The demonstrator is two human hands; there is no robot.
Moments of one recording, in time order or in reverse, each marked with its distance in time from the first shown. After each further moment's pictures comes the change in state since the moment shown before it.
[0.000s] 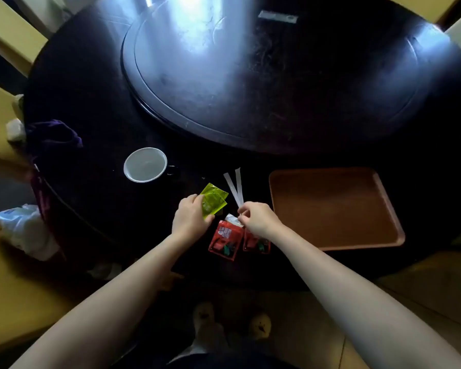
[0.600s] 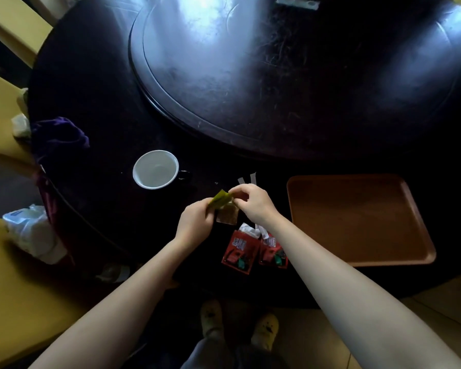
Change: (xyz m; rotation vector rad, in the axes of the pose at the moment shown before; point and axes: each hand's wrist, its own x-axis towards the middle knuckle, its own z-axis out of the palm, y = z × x) left_hand 0.018 -0.016 -0.017 -0.214 0.114 0.116; right_hand 0.055 -0.035 0.004 0.314 0.136 -0.129
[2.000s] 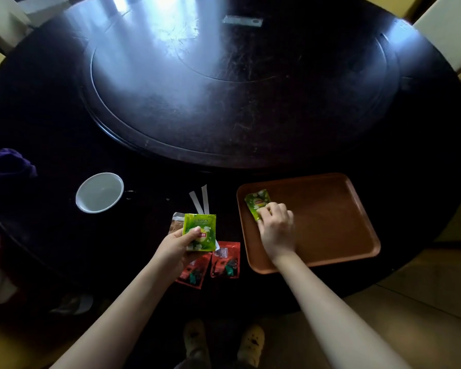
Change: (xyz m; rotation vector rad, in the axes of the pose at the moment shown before) left_hand -0.019 0.065 0.043 -1.095 -0.278 -0.650; right_hand -0.058 0.115 -0.078 -0.661 0.570 -0.103
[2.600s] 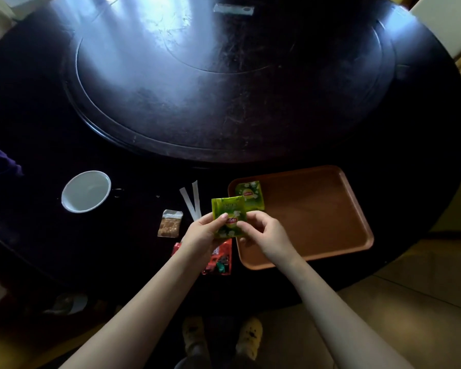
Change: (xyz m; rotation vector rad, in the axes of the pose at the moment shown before) left_hand 0.009 -0.008 0.072 -0.037 -0.110 0.064; right_hand -0.015 -0.008 -0.045 1.081 -0.478 0.367
